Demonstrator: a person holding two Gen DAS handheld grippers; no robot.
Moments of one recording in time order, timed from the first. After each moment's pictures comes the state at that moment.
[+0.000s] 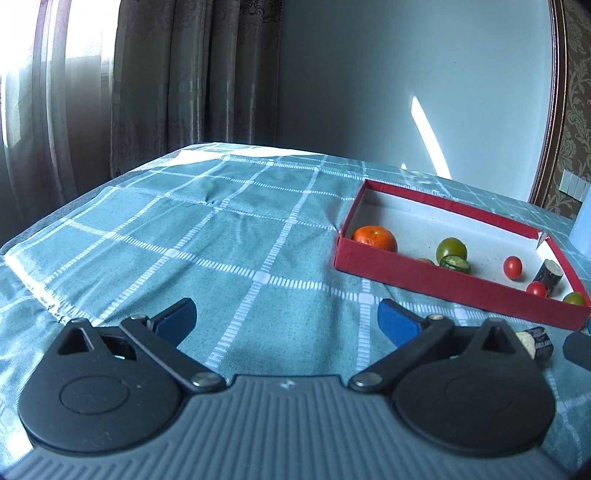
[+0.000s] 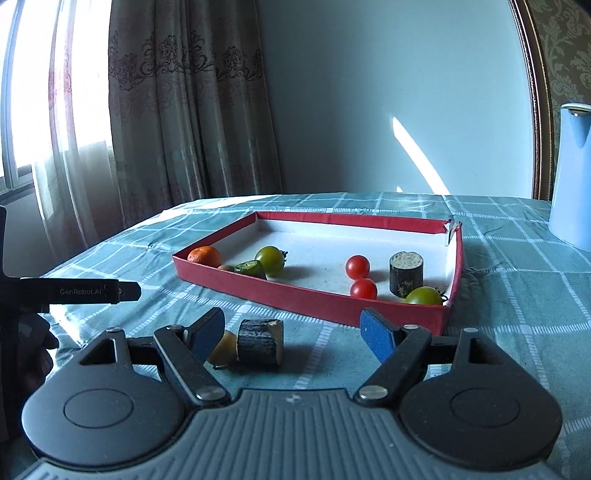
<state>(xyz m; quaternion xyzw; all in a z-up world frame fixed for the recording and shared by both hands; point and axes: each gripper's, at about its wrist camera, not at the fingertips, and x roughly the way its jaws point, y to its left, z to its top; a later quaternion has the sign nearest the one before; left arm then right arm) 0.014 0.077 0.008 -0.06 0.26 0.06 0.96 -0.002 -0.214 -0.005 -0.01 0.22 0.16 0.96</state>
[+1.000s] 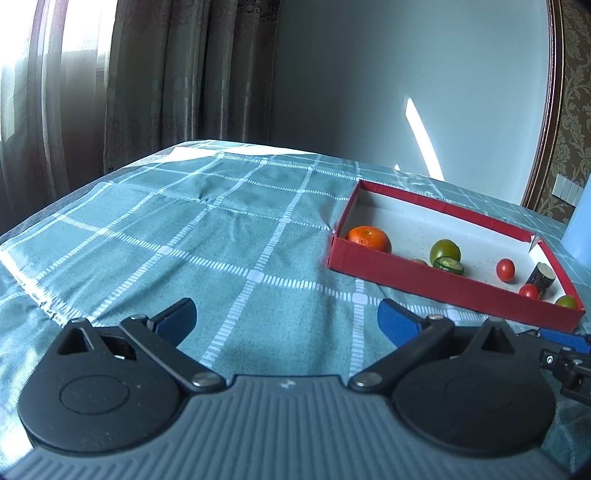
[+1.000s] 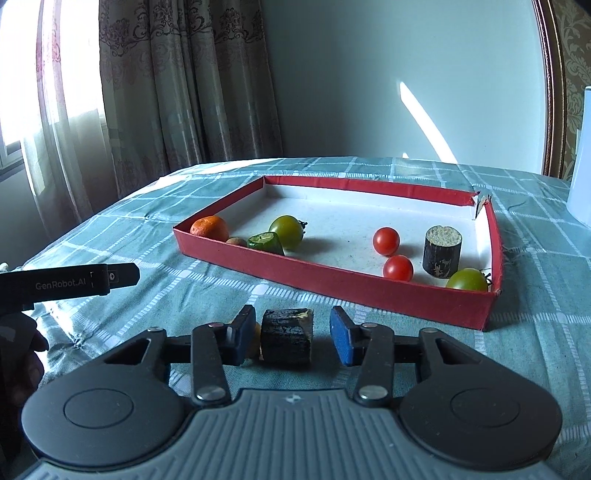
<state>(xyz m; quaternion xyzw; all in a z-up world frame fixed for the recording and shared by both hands) 0.014 0.078 0.008 -0.07 0.26 0.05 0.96 0.025 -0.192 -0.015 0.01 0.28 0.16 0.95</state>
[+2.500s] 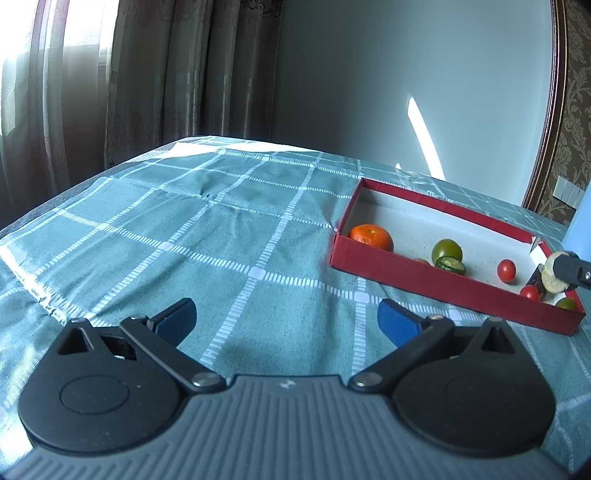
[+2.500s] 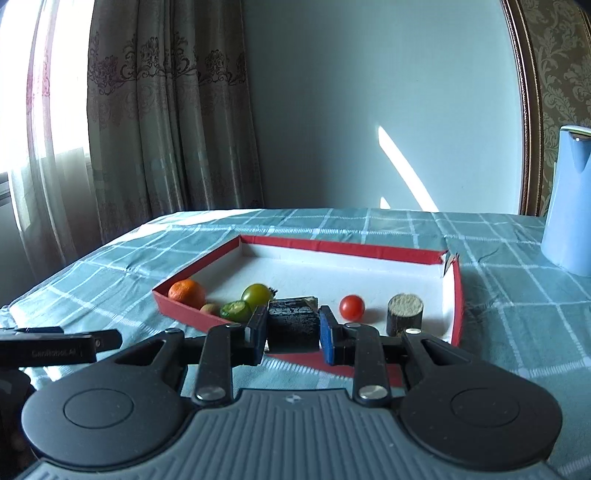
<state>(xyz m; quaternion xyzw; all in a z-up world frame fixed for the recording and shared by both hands) 0.016 0.079 0.006 -0.07 0.26 0.05 0.96 0.040 -0.204 0.026 0.00 0.21 0.12 0.97</state>
